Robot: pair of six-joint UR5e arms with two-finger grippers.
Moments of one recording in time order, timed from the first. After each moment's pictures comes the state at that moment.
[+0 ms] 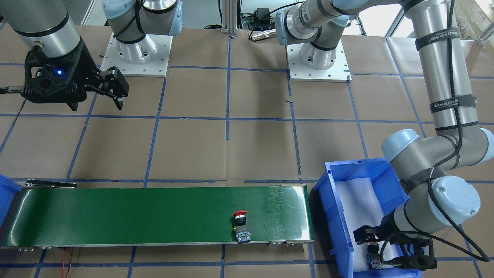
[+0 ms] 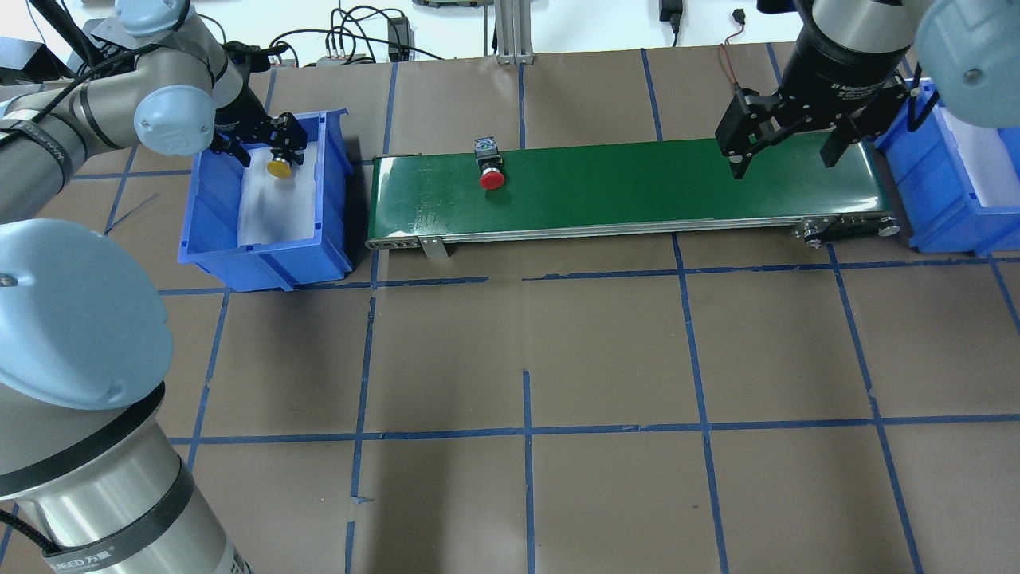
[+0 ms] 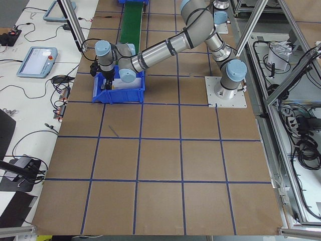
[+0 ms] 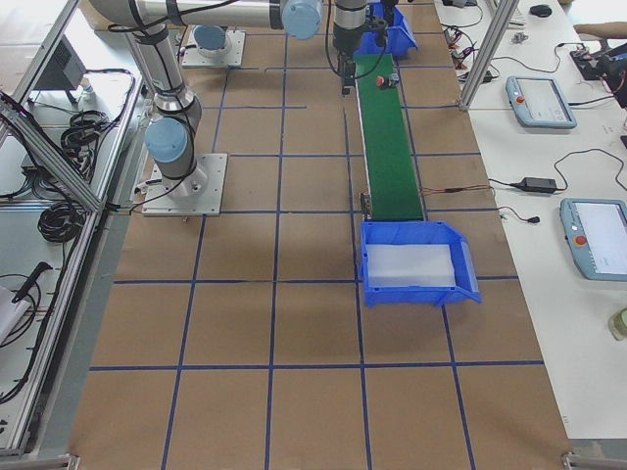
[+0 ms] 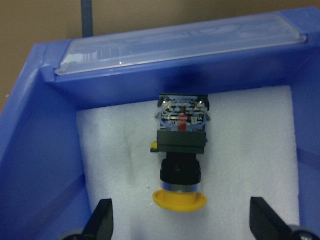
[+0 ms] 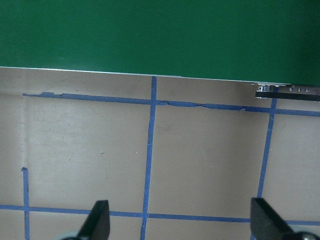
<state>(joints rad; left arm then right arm) -1.36 -2.25 -1.34 -1.05 1.55 0.21 1.53 -1.54 1.55 -1.58 -1.59 -0.13</state>
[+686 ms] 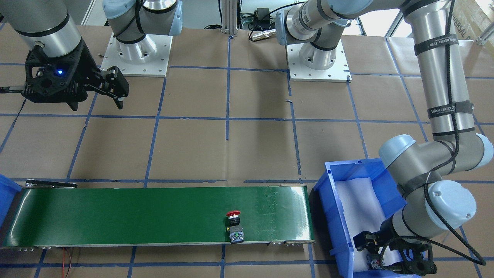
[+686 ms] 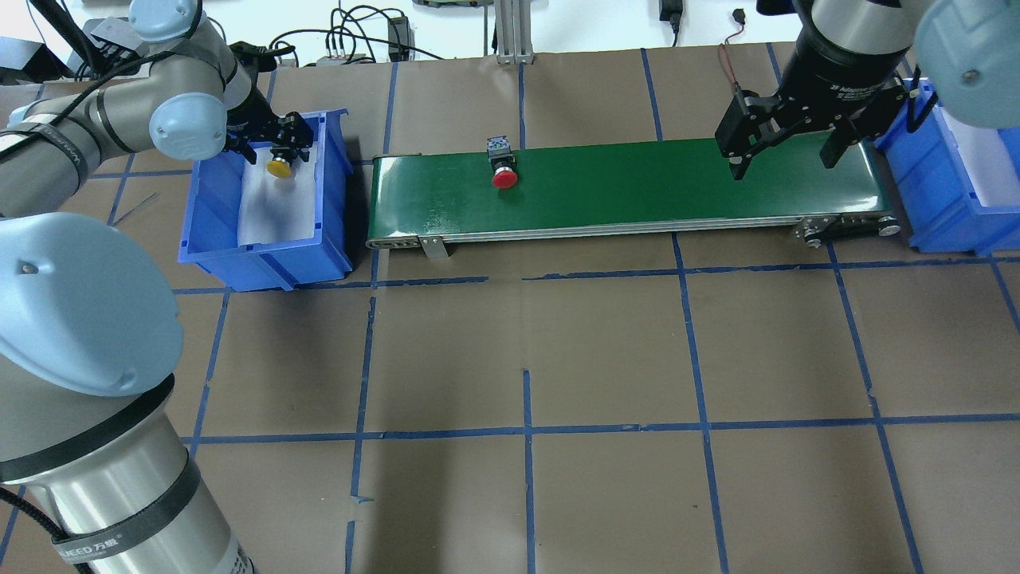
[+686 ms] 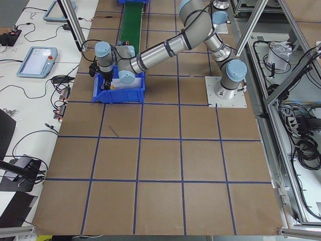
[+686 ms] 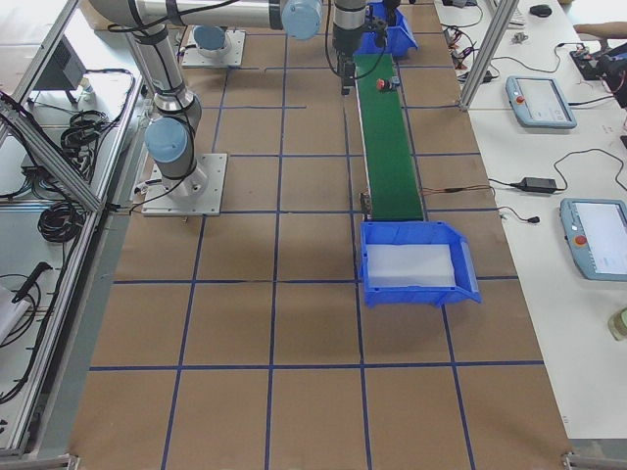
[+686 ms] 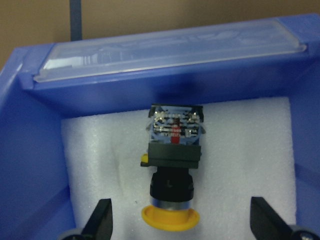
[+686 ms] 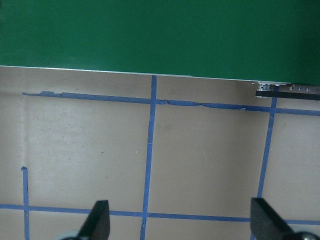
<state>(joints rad) -1.36 -2.28 -1.33 -1.00 1.55 0.21 1.53 -1.54 1.55 -1.58 -1.60 -0.13</state>
